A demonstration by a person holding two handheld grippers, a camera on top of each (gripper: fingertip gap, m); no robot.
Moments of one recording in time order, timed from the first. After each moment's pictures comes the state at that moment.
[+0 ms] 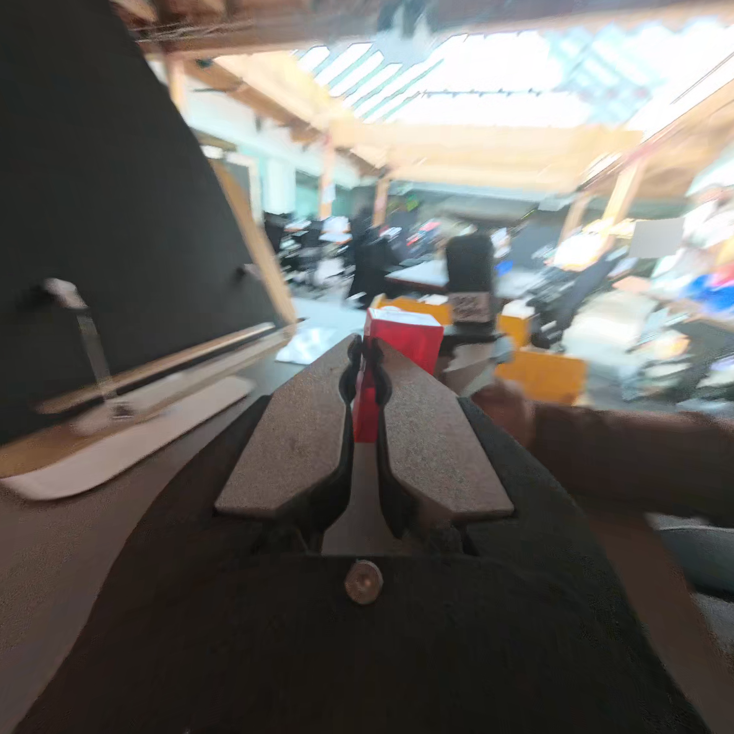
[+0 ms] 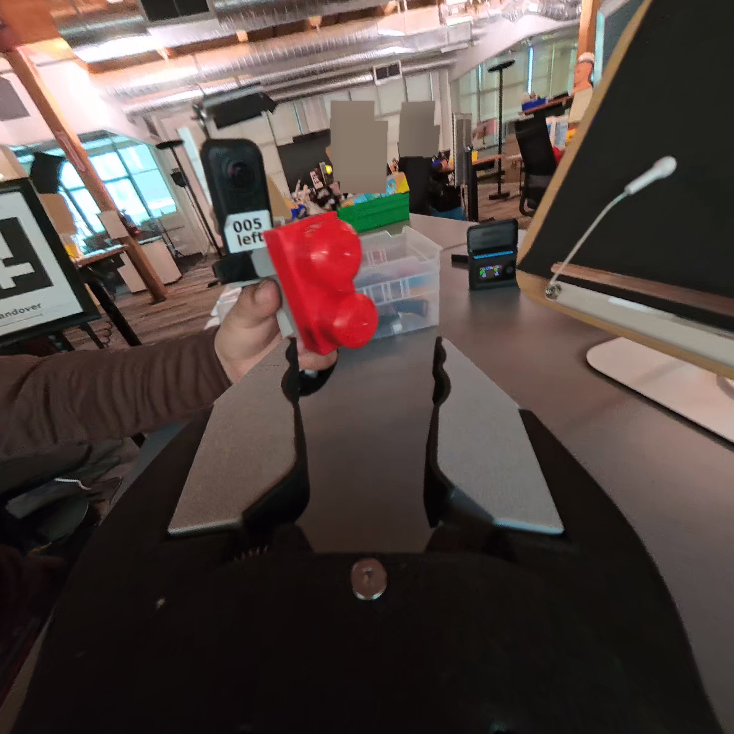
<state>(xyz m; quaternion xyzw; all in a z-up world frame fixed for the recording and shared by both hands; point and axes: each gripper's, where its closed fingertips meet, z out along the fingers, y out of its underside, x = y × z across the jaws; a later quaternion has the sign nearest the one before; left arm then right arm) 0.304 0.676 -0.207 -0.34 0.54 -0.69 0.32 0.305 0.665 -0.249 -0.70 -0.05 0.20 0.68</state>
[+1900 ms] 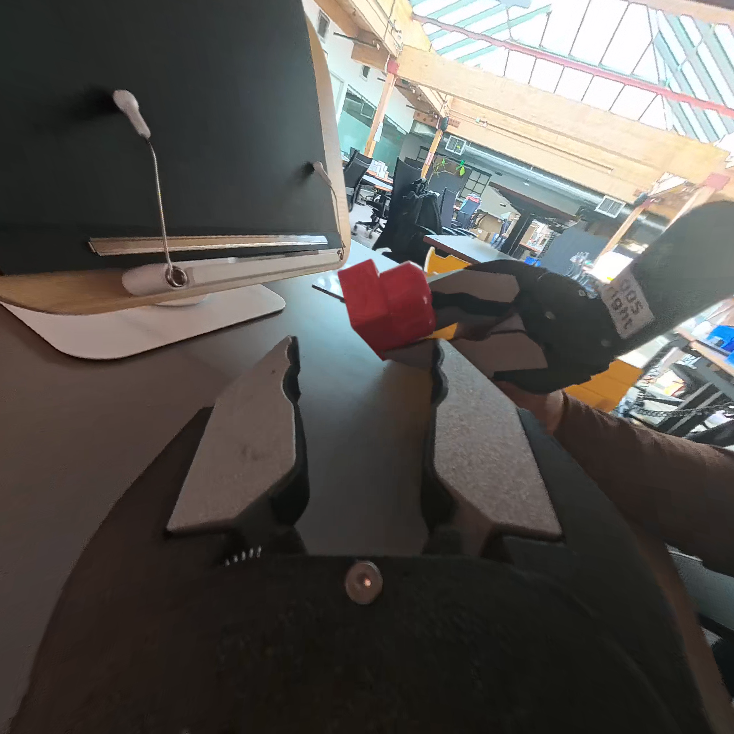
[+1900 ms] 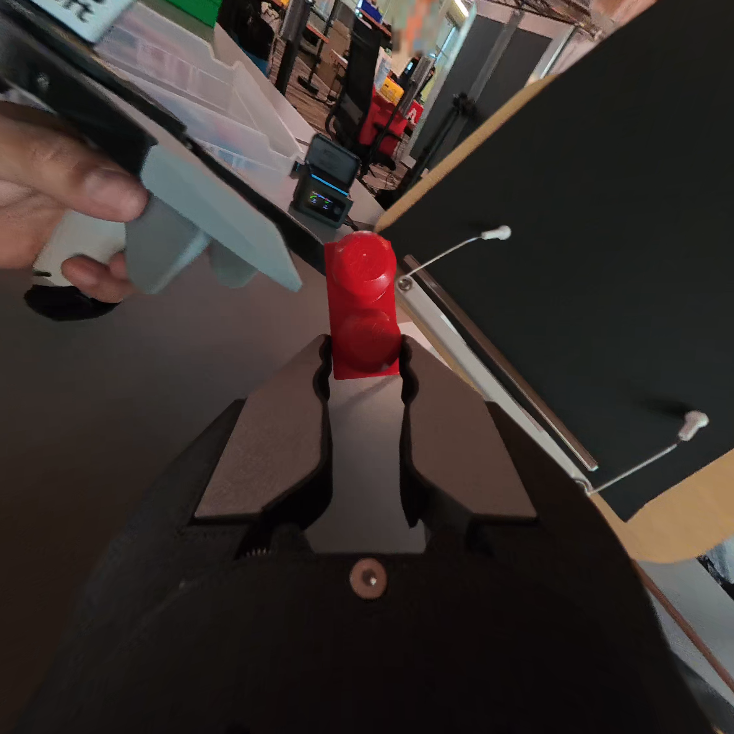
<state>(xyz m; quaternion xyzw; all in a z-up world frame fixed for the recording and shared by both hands) 0.328 0.710 -0.265 -0.48 0.52 -0.66 0.26 0.349 0.692 -0.271 -0.76 -0.14 -0.23 0.59</state>
